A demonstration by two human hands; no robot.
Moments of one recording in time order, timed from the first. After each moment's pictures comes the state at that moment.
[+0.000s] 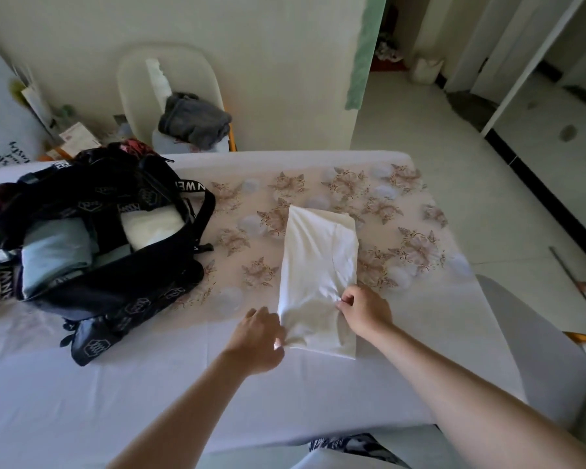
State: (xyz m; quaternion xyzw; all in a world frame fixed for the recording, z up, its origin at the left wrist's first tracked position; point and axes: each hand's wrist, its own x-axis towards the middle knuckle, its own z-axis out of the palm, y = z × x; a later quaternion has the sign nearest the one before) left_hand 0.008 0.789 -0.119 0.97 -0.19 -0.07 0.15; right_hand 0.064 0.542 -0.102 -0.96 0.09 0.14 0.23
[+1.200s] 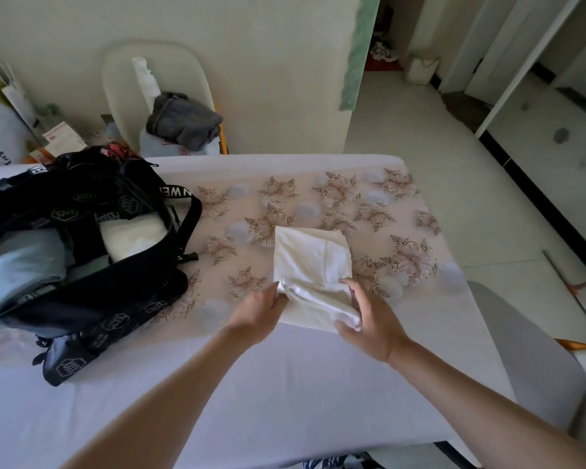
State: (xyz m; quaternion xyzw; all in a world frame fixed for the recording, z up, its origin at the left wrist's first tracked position) left_hand 0.076 0.755 -0.079 0.94 -0.05 -0.12 0.31; right_hand 0.058 0.497 -0.079 -0.92 -0.13 0.06 0.36
